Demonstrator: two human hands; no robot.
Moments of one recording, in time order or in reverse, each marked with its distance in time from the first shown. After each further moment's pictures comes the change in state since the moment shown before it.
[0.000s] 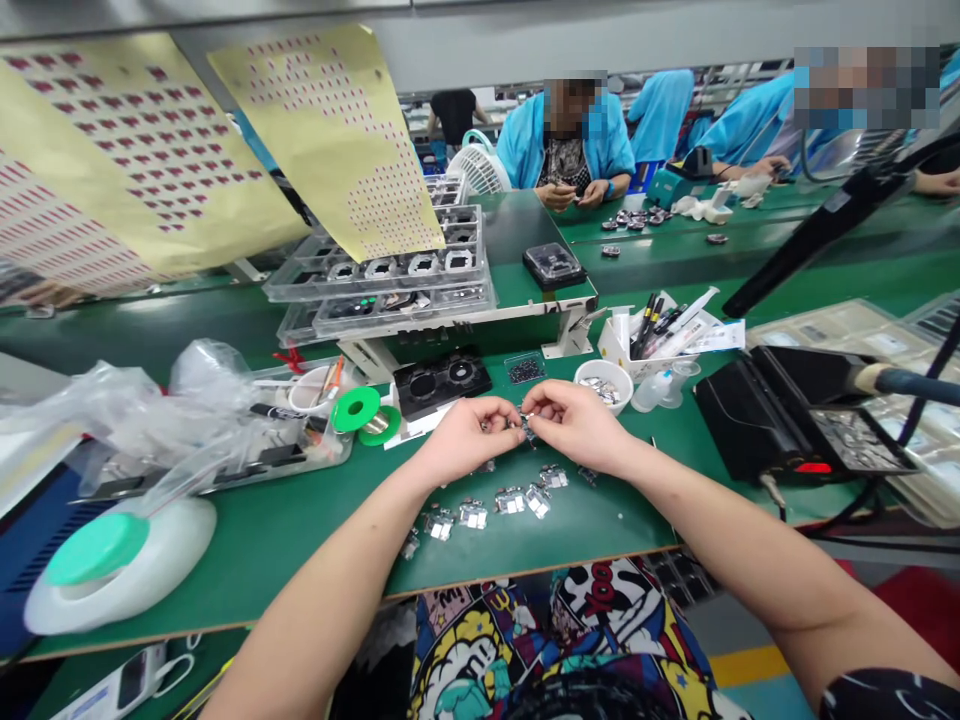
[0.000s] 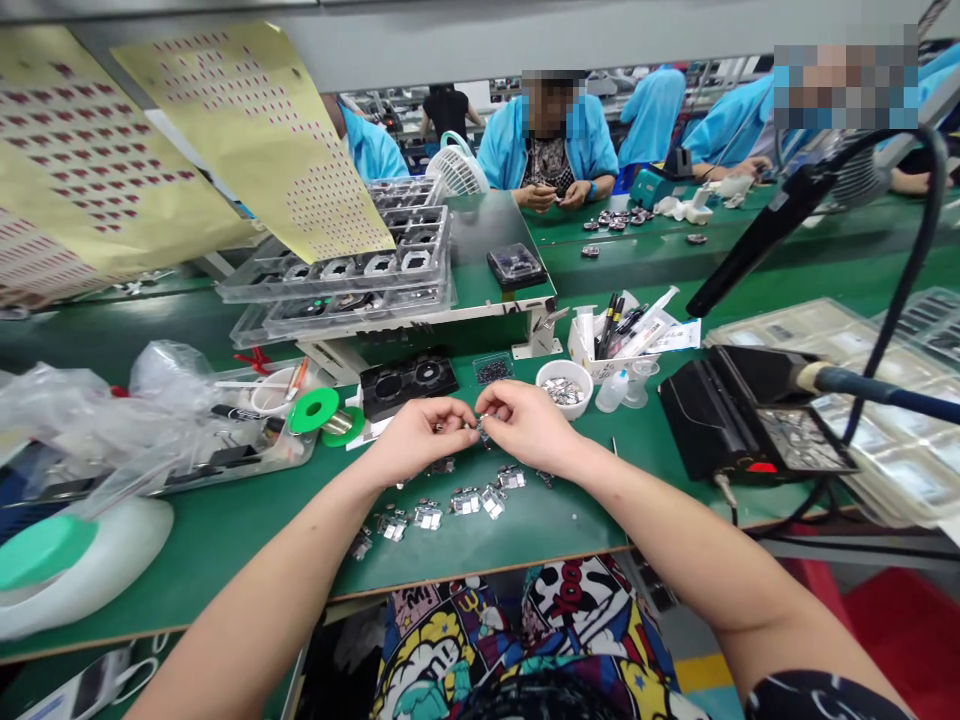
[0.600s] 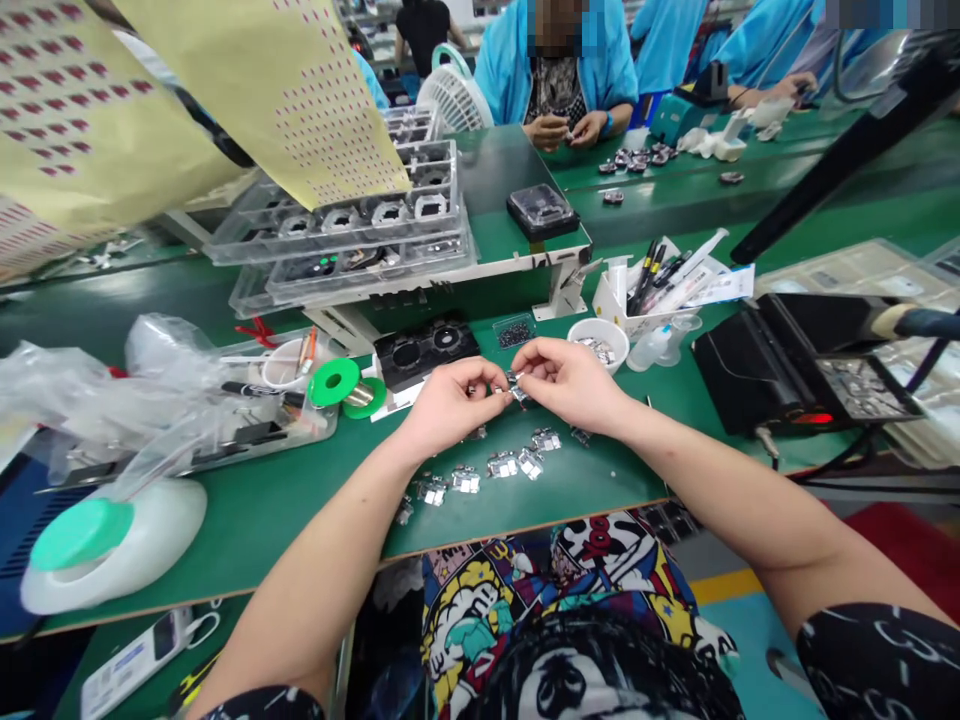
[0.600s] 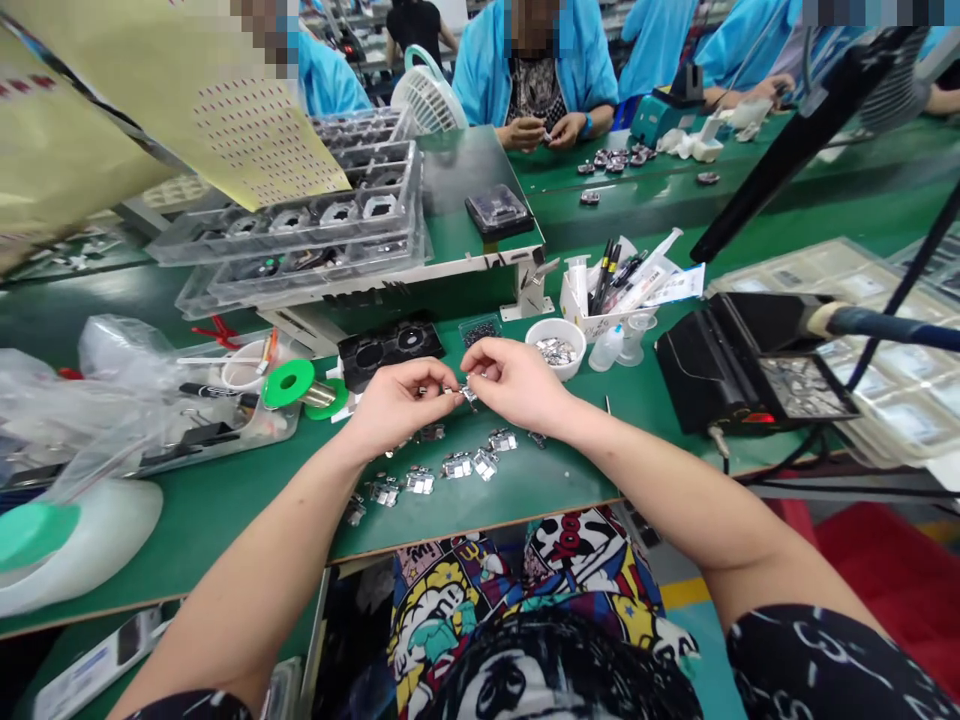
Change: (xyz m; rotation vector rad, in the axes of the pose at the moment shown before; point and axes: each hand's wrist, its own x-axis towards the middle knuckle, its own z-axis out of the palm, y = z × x) left_hand -0.002 -0.002 0.002 0.088 0.124 0.115; right_hand 0.002 0.003 0.003 0.105 0.046 0.003
